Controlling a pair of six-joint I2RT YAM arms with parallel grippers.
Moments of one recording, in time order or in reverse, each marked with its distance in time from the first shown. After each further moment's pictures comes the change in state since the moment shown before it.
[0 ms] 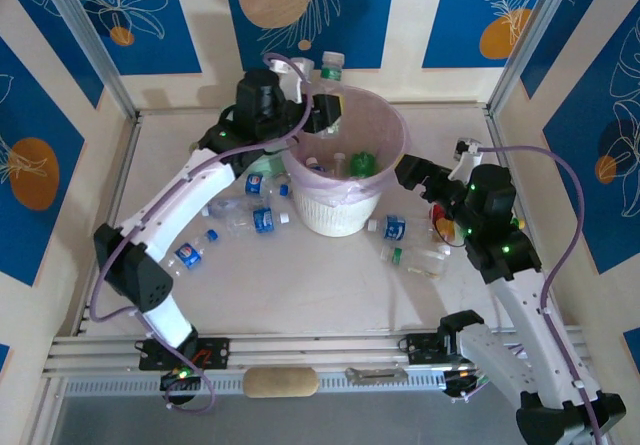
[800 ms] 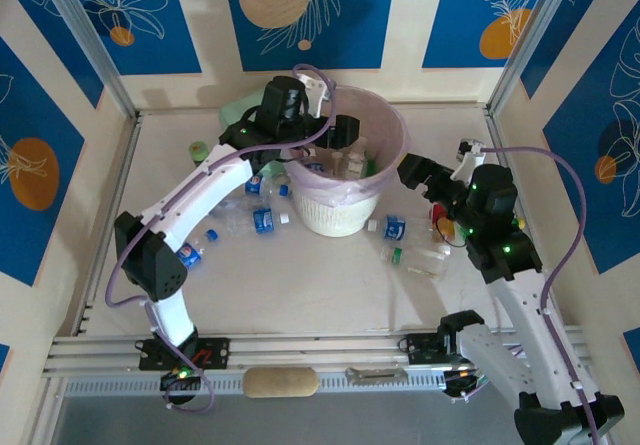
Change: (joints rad) left arm -0.042 0.075 0.073 -0.171 -0.027 0.101; right arm -0.016 0.005 0.000 -0.010 -0.005 0.022
